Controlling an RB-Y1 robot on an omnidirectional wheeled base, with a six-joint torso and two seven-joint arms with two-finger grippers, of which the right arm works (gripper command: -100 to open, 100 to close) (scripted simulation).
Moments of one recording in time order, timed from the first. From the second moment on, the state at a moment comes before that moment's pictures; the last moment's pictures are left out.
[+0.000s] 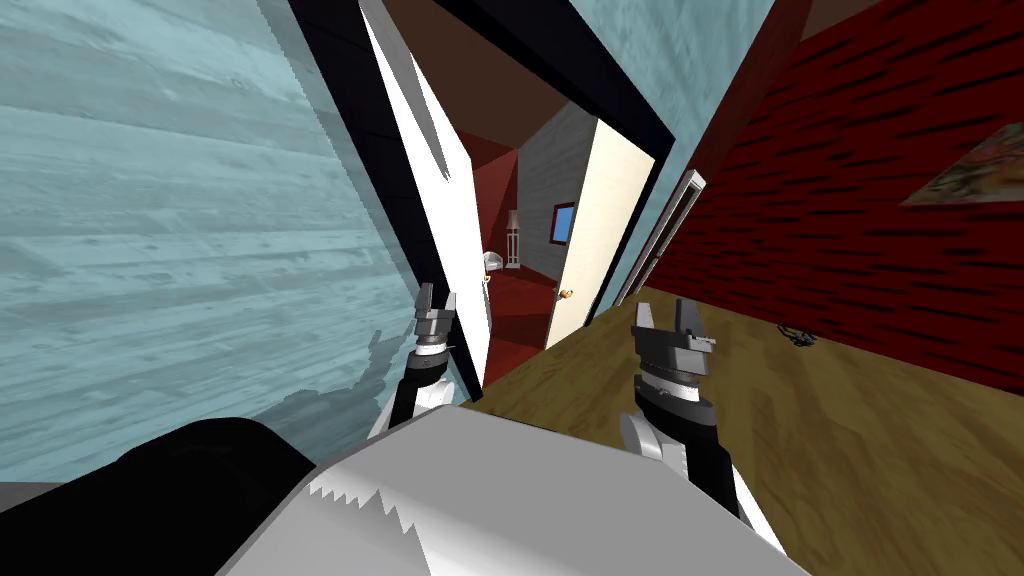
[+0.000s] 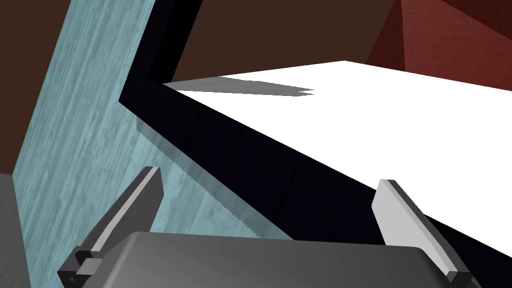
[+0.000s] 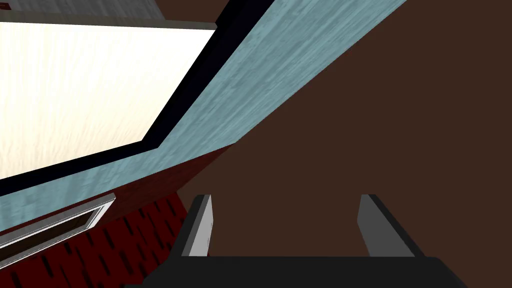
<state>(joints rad) 0.45 -0.04 -0.01 -2.29 0.03 -0.59 -0.04</state>
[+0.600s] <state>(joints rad) 0.42 -0.05 0.00 -2.19 0.02 -0.61 -0.04</state>
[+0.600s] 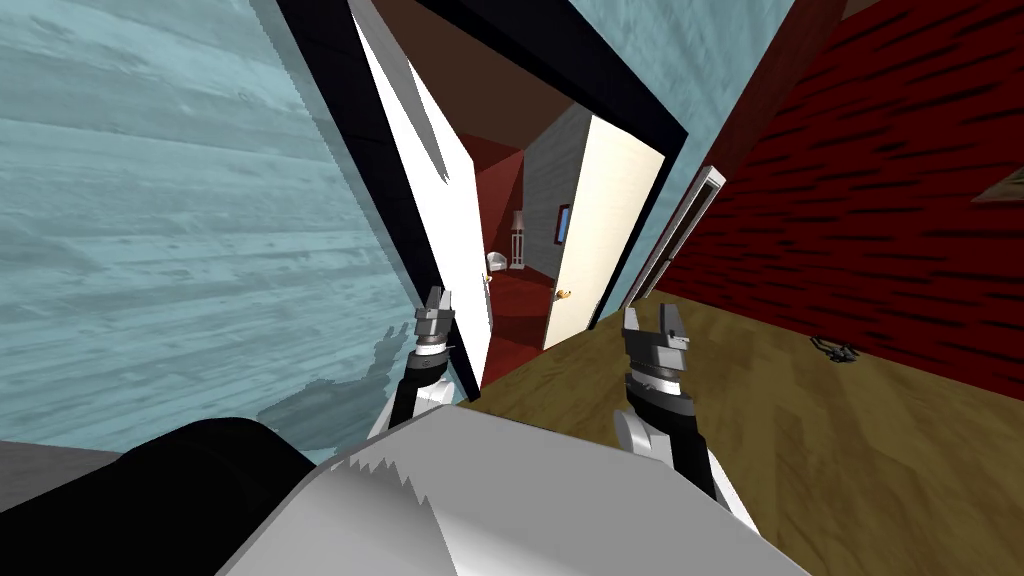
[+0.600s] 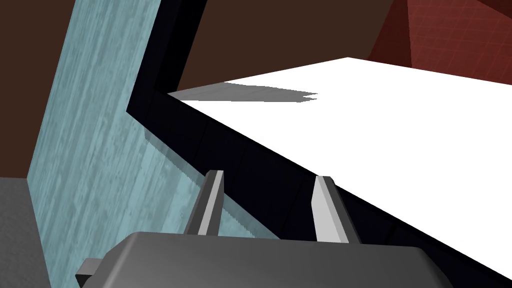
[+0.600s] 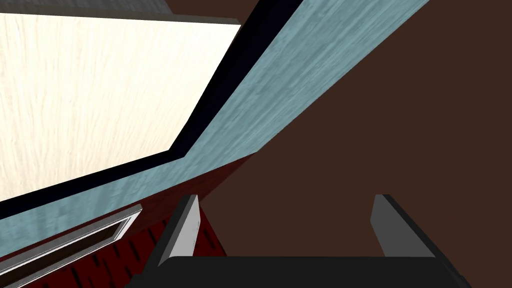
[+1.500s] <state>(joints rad) 0.35 -0.07 -0.01 -2.00 0.00 -0.63 -0.04</state>
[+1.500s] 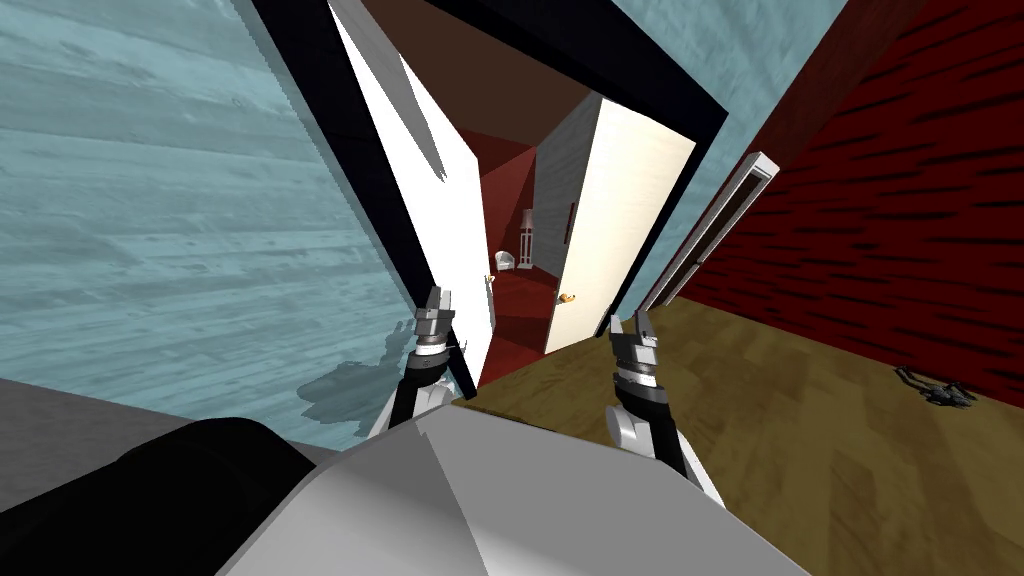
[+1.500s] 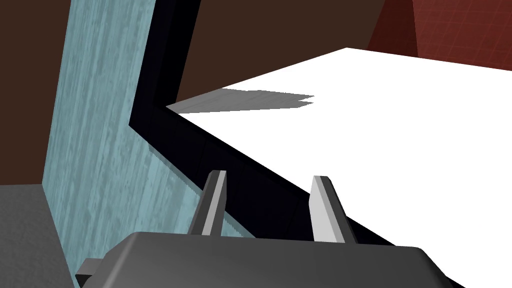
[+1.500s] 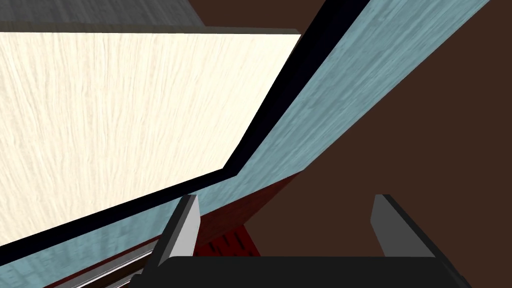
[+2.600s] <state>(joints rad) 0.25 -0.09 -0.01 -1.72 -0.03 -0.67 -0.04</state>
